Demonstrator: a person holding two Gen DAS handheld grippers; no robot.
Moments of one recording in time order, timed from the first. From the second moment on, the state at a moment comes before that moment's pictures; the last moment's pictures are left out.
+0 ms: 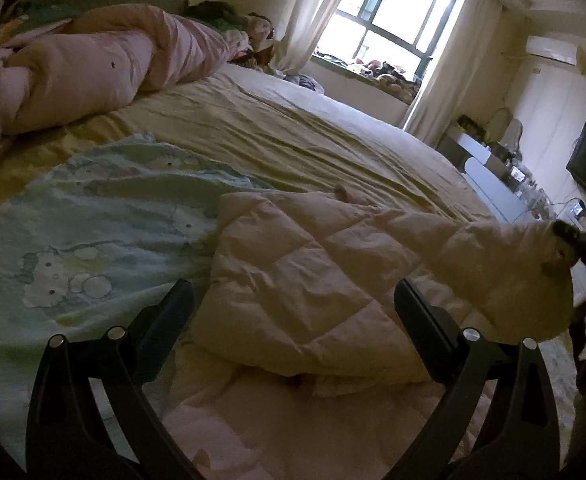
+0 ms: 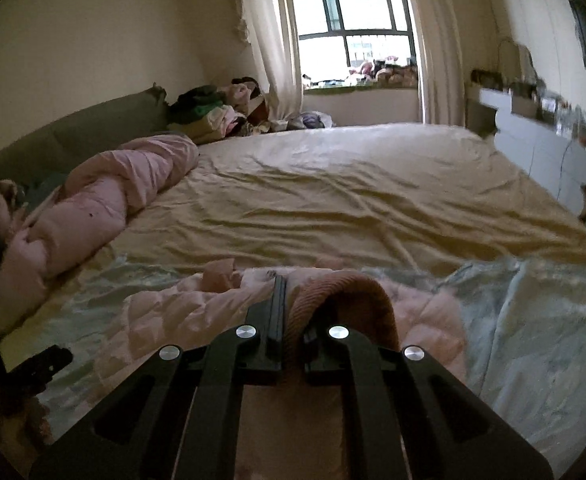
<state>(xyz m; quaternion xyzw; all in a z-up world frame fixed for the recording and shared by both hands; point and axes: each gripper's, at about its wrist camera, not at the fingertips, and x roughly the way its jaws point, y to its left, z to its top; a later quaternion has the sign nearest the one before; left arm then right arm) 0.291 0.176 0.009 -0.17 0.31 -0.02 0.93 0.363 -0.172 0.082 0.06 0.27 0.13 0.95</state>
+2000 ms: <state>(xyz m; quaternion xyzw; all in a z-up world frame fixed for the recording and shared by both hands) 0.346 0.123 -0.068 -0.05 0.43 -0.04 0.90 0.434 -0.075 -0.082 -0.03 0.49 0.15 0.86</state>
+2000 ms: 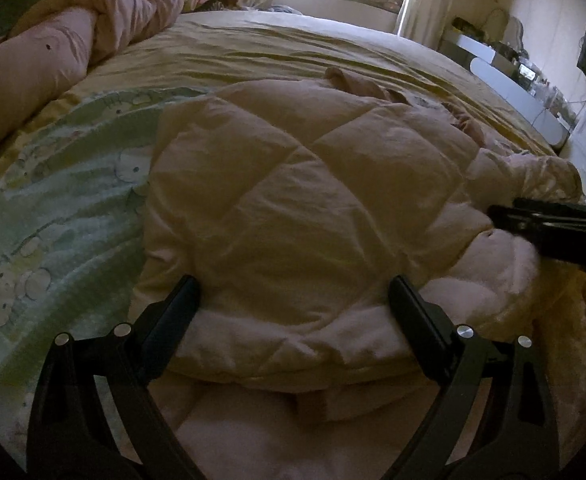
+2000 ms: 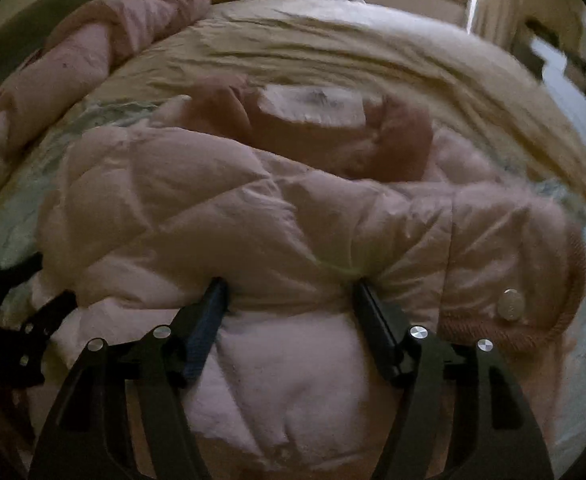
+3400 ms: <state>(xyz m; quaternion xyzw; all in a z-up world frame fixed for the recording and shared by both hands) 0.315 0.094 -0.037 -0.05 0.45 -0.10 0.88 0.307 -0.164 -0.044 0.09 0.43 0.16 0.89</state>
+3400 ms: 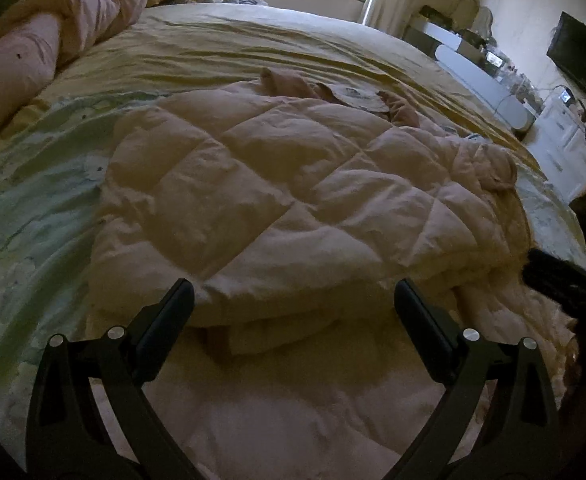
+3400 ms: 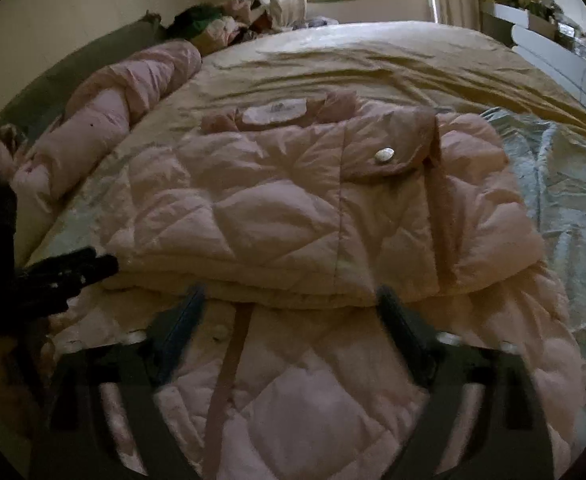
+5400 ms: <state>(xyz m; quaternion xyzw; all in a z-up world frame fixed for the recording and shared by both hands) 0.118 0.115 0.077 -0.08 0.32 -0.04 0.94 0.179 -0.214 0.074 0.14 0.29 0.18 0.93</state>
